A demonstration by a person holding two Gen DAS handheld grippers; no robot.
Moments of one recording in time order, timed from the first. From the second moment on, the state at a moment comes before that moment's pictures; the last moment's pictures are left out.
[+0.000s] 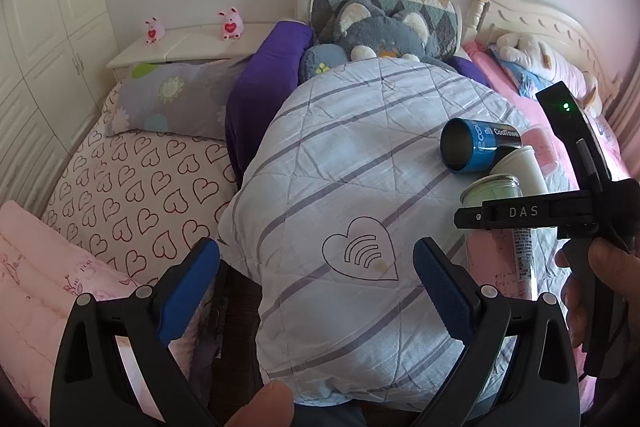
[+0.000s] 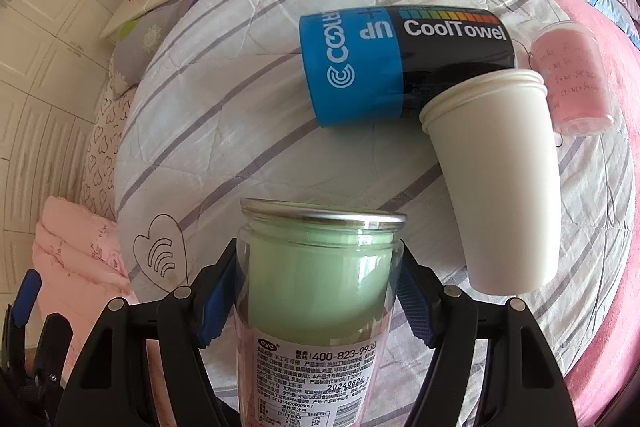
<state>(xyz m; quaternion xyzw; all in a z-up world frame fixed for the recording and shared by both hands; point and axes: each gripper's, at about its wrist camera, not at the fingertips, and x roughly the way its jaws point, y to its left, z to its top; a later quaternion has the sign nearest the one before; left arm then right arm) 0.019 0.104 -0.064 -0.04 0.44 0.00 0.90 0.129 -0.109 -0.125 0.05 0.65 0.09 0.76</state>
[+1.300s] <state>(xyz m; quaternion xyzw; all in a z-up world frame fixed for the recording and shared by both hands) 0.050 0.050 -0.045 0.01 0.42 0.04 0.91 0.048 -0.126 -0.029 -0.03 0.41 0.14 0.90</state>
